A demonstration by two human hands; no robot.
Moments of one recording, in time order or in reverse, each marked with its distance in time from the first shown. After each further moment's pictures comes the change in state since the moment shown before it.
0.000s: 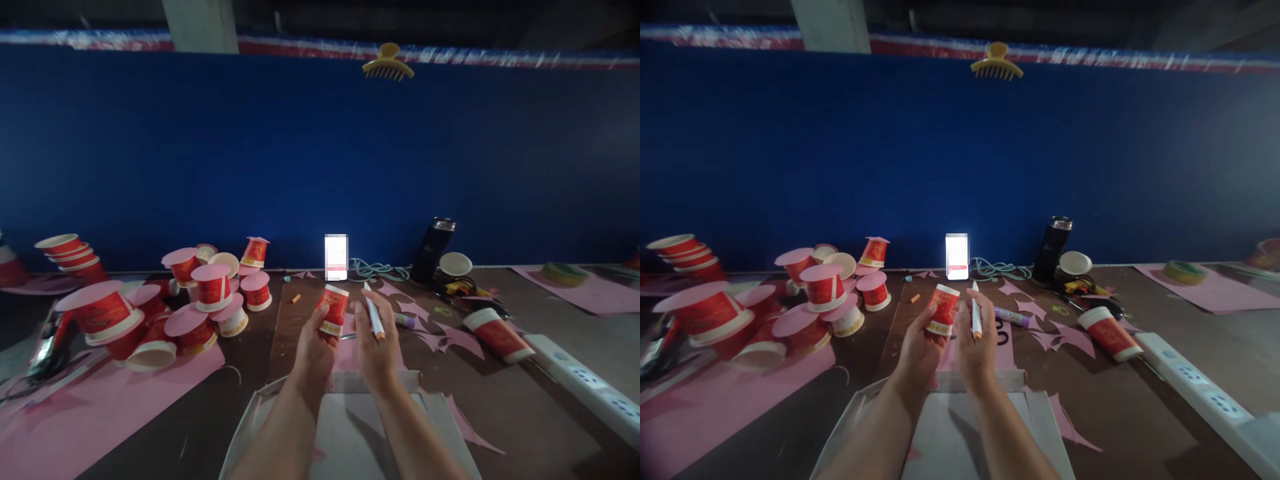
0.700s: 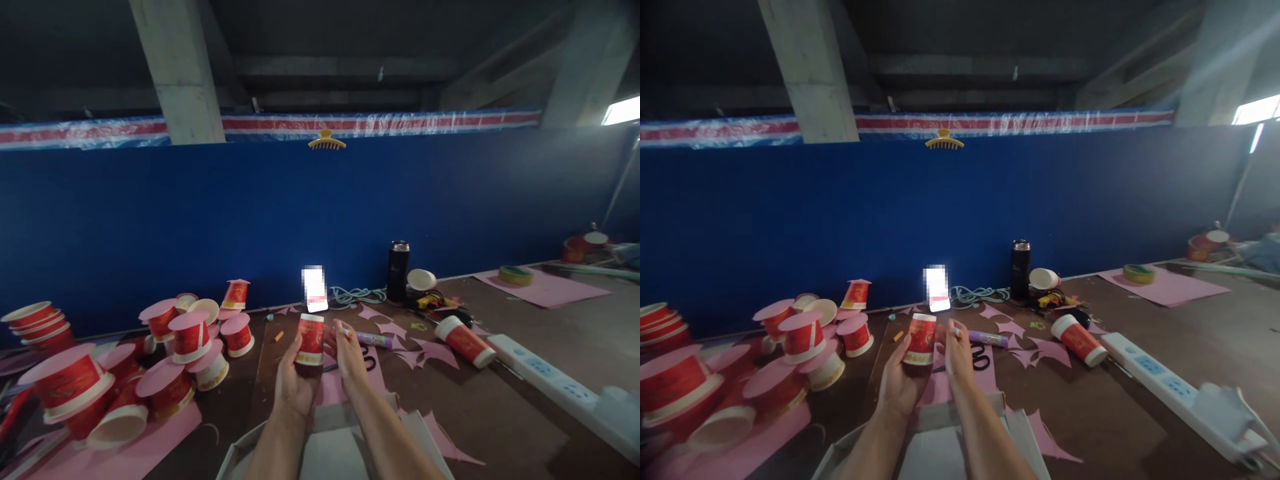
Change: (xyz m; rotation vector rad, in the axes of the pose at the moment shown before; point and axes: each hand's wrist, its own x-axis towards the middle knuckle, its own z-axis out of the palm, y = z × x) left_hand -0.003 0.000 -0.001 0.009 -0.240 -0.095; right_hand 0.015 0.048 0.010 0.551 -0.043 0.657
